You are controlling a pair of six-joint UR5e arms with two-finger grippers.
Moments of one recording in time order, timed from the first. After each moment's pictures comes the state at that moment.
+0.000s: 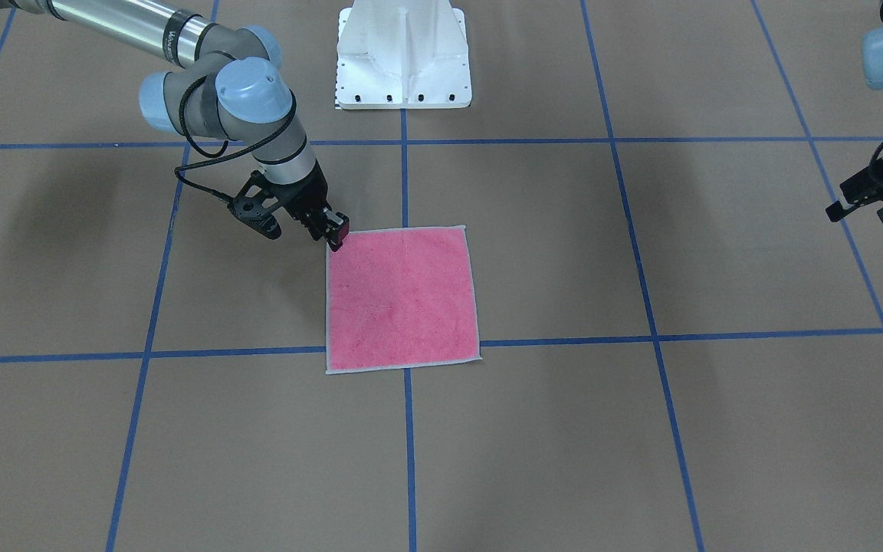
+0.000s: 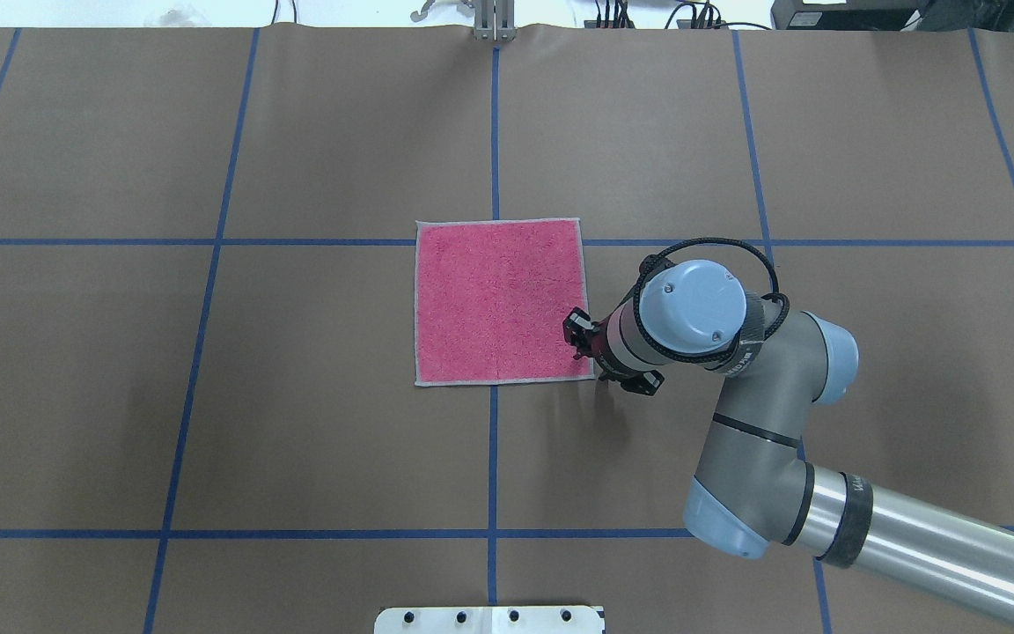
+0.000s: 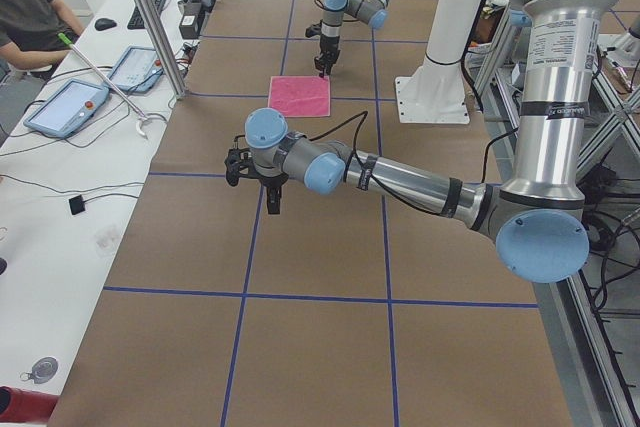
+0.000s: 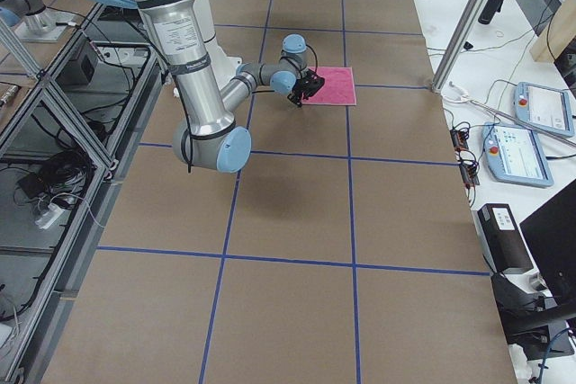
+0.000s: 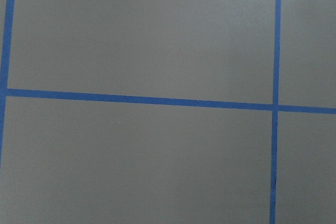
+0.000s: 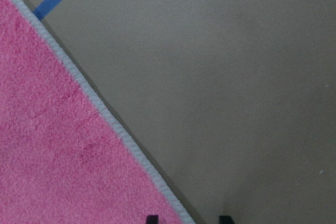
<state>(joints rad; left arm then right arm) -1.32 -1.60 -1.79 -1.80 -2.47 -0.57 0.47 -1.10 1.66 -1.23 1.81 1.95</state>
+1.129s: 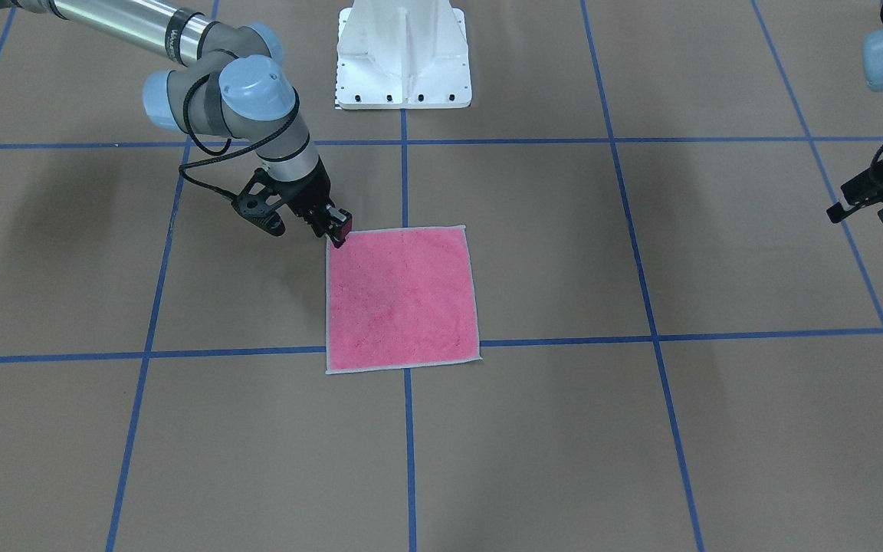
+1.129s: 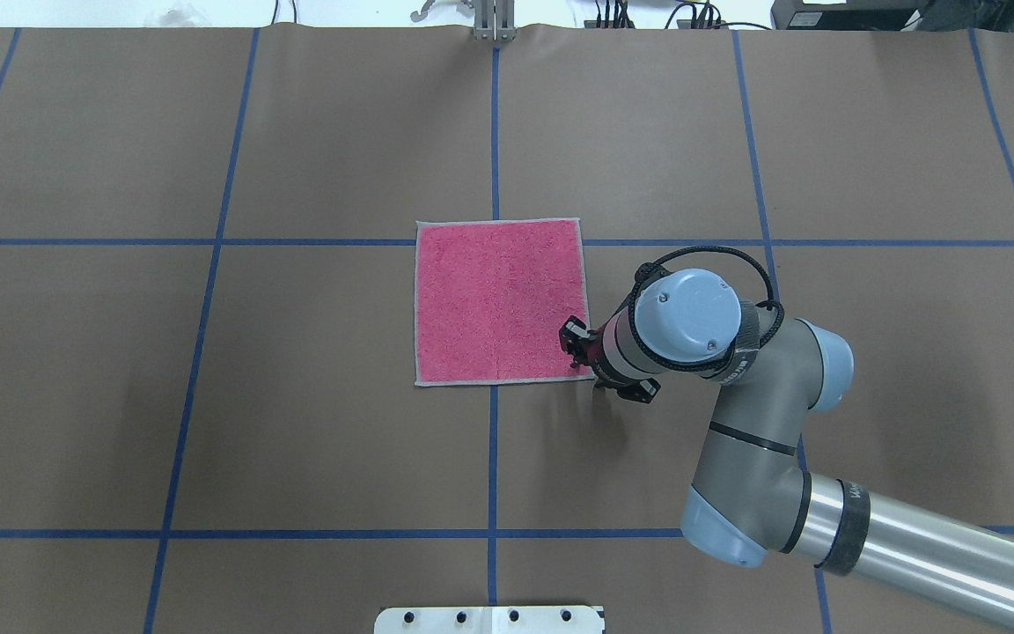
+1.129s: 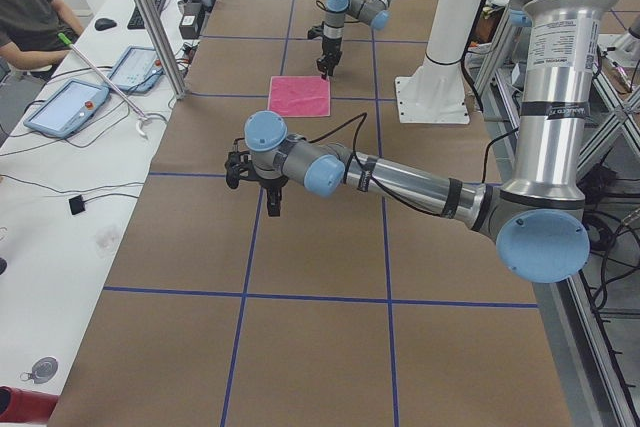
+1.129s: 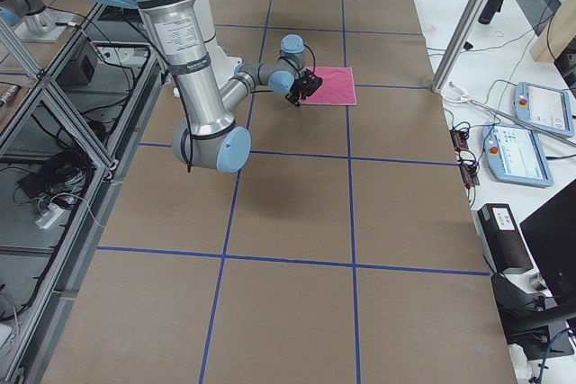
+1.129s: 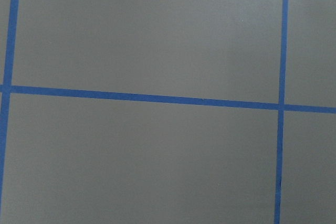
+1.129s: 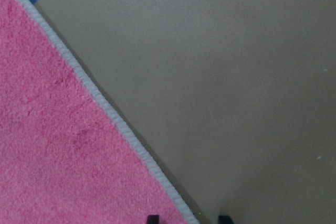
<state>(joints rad) -1.32 -1.60 -1.78 -1.80 -2.47 -0.57 0.46 -1.10 1.66 -1.23 1.81 1.95</state>
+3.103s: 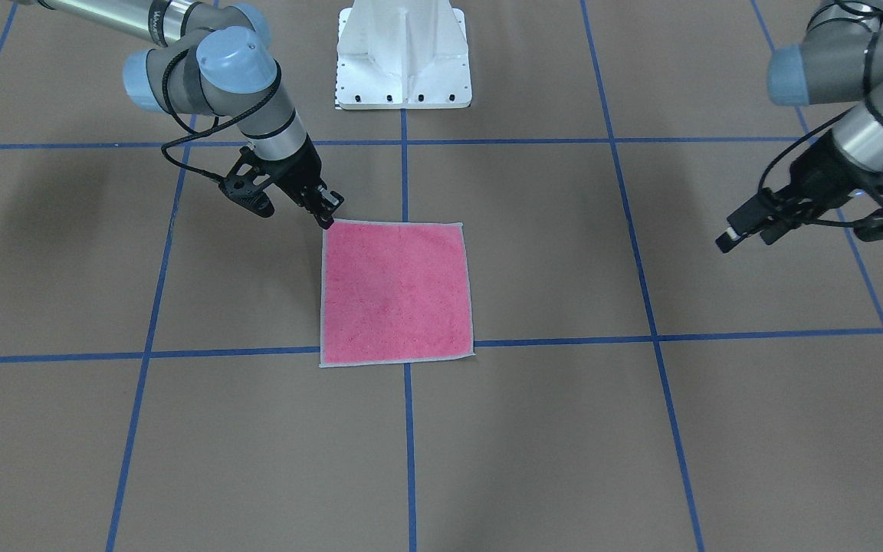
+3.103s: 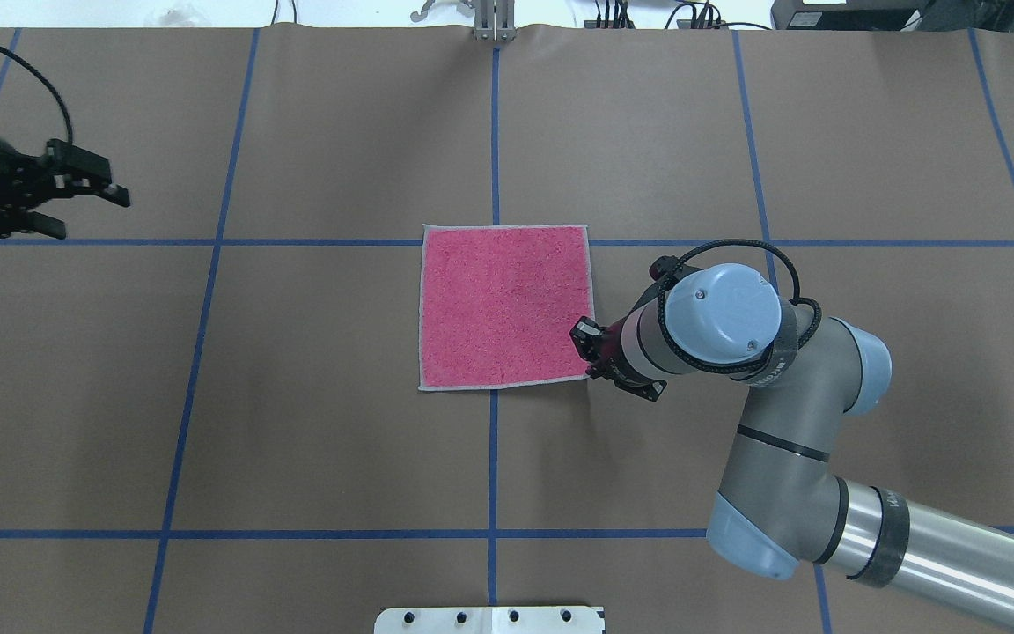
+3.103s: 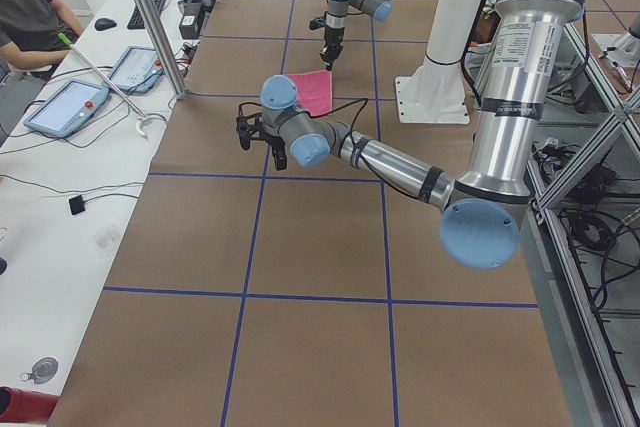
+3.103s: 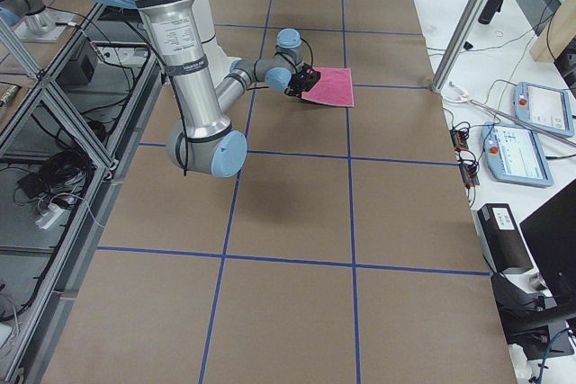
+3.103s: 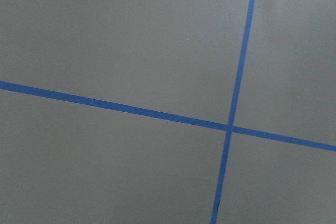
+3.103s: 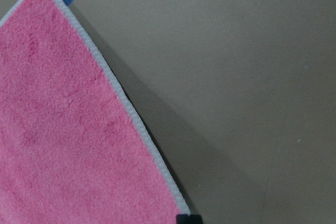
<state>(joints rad) -1.02 -1.75 -1.79 -2.11 -2.25 -1.32 0.47 -1.15 1.77 -1.24 1.82 1.94</state>
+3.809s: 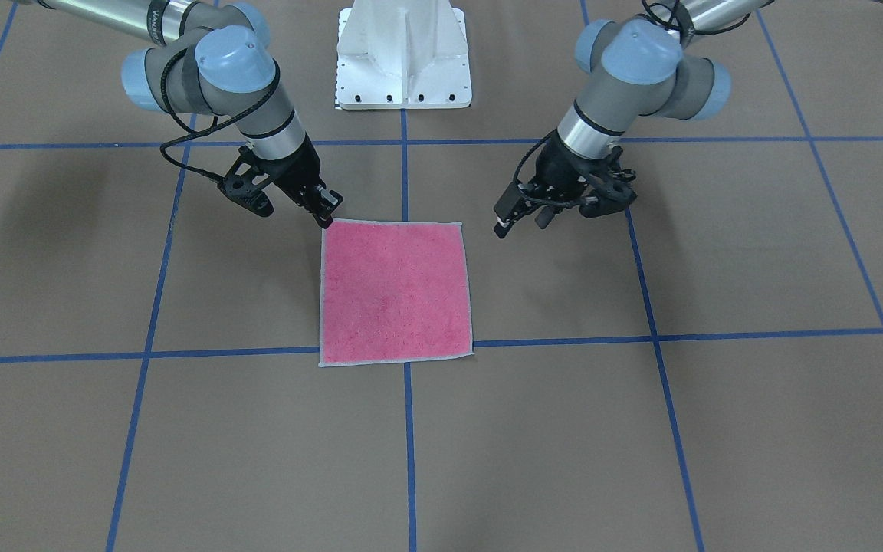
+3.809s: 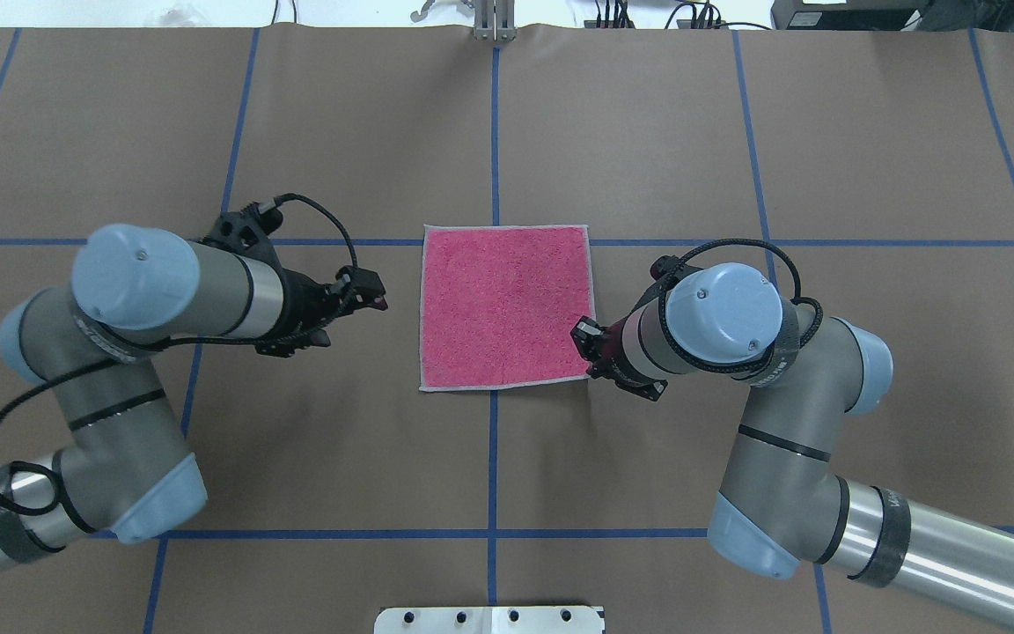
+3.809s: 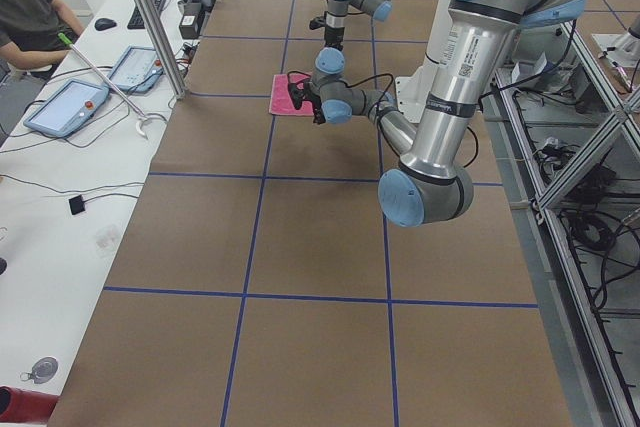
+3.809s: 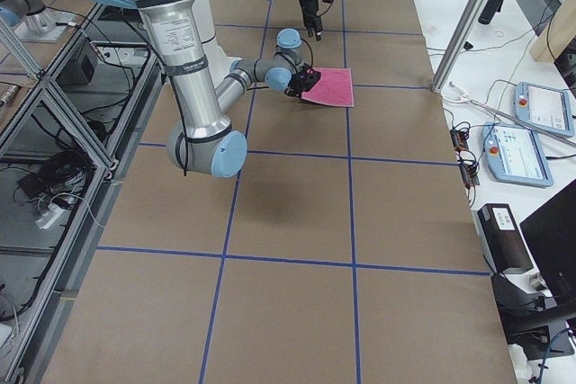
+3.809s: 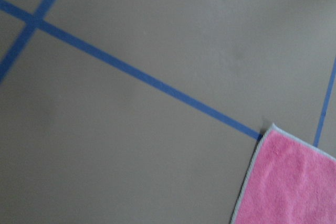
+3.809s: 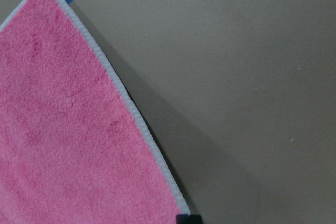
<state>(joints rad) -0.55 -1.96 -1.76 -2.14 -1.83 -1.74 0.47 -1.15 1.77 -1.24 1.82 1.94</state>
